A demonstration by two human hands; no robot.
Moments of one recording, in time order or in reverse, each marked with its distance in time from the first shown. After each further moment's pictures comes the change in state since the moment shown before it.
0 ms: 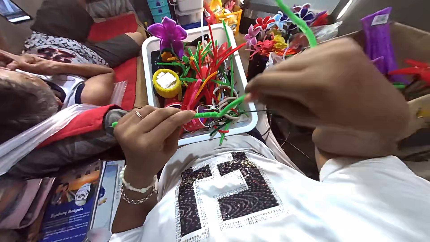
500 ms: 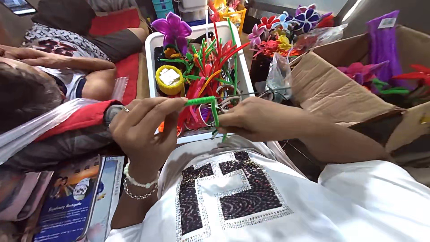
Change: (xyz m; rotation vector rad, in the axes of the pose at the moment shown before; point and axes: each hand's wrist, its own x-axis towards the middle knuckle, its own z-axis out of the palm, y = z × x) left_hand 0.000 0.003 0.002 0.048 0.136 -0.124; right_hand 0.001 -0.002 0.085 0.420 -0.269 -0.044
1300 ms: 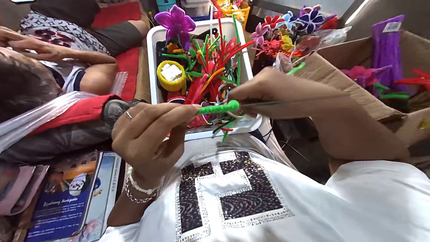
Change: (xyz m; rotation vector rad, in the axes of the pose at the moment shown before) left_hand -0.005 0.014 -0.002 -0.130 0.083 0.034; right_hand 0.005 0.017 -0.039 0.179 0.024 0.042
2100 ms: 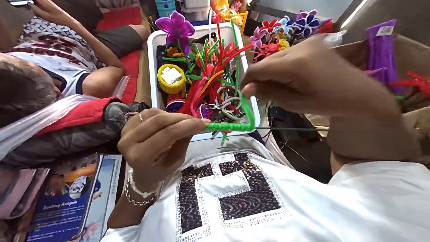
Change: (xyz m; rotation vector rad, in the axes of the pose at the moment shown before) left_hand 0.000 0.000 0.000 -0.235 -0.033 0.024; right_hand -0.005 -0.031 -0.032 -0.362 0.164 -0.010
